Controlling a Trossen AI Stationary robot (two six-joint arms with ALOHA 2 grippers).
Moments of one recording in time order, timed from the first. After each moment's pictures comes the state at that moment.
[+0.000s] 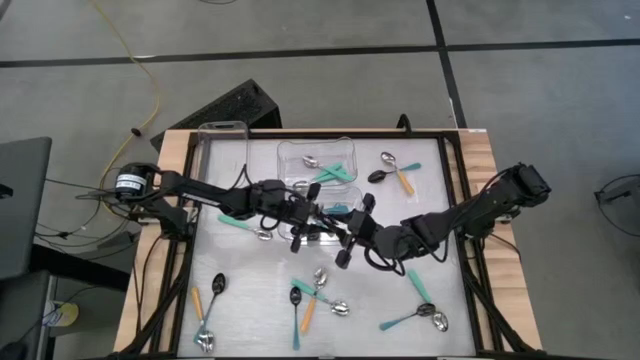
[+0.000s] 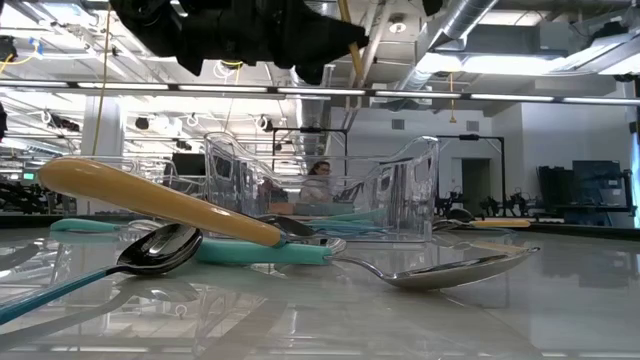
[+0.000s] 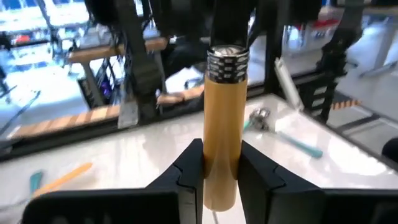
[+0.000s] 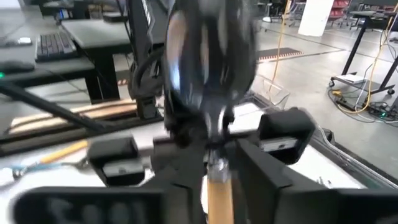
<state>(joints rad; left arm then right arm) 0.04 1.59 0.82 0.63 0.28 0.17 0.39 1.52 1.10 0.19 0.84 0.18</state>
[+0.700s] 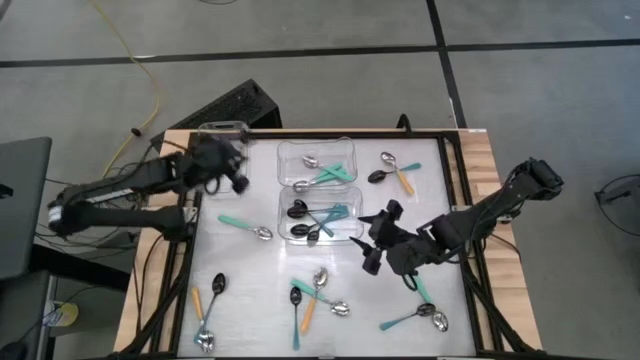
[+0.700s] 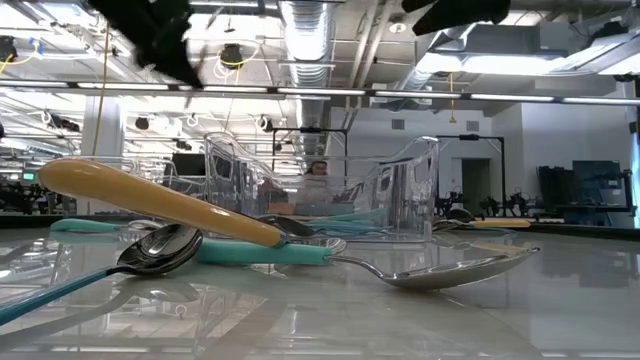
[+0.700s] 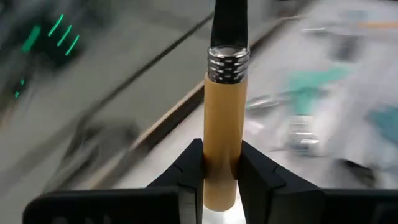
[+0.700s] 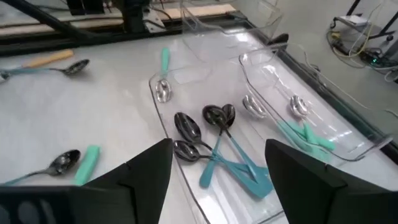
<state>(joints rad) 0.35 0.82 0.82 -0.64 -0.51 -0.13 0.48 1.39 1.10 -0.43 0.84 0.50</state>
